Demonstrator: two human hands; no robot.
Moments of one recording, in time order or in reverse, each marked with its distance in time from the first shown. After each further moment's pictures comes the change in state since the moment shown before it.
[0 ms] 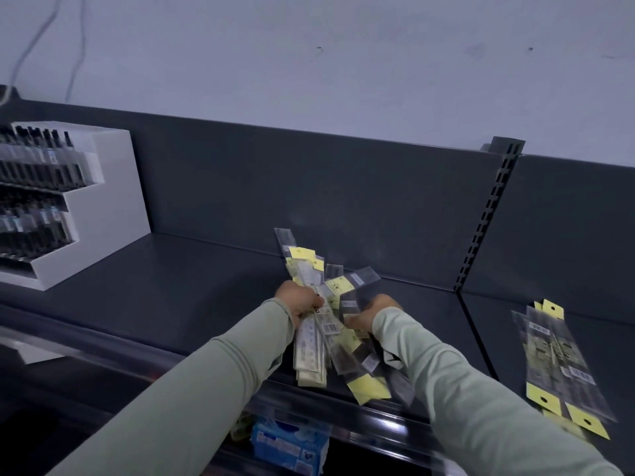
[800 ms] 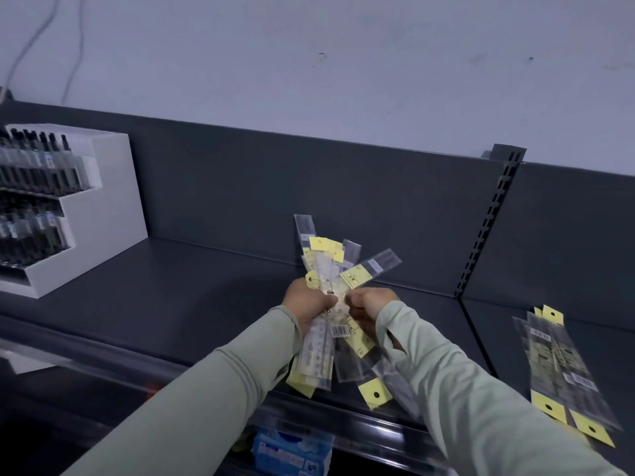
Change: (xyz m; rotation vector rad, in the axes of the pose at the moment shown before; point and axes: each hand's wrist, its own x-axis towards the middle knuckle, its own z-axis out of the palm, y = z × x) left_hand -0.007 0.006 0.004 -0.167 -0.099 0.141; right_hand 0.008 -0.020 0.004 0.798 -0.029 0.047
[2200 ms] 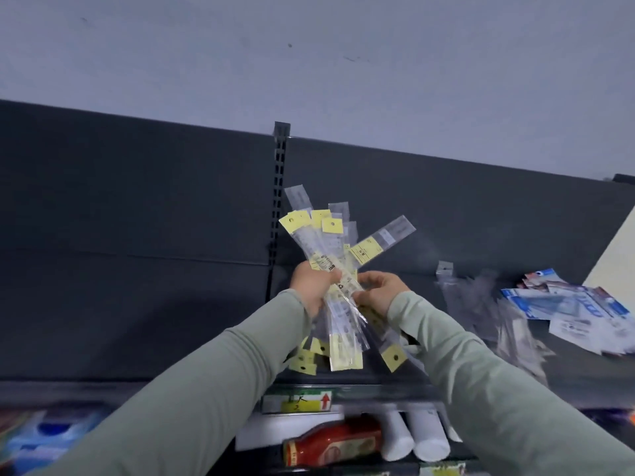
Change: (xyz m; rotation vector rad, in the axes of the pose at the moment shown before) left_hand -0.091 -0.003 0.345 -0.083 -0.298 0.011; right_hand -0.084 0.050 -0.355 -0.364 0.236 -0.200
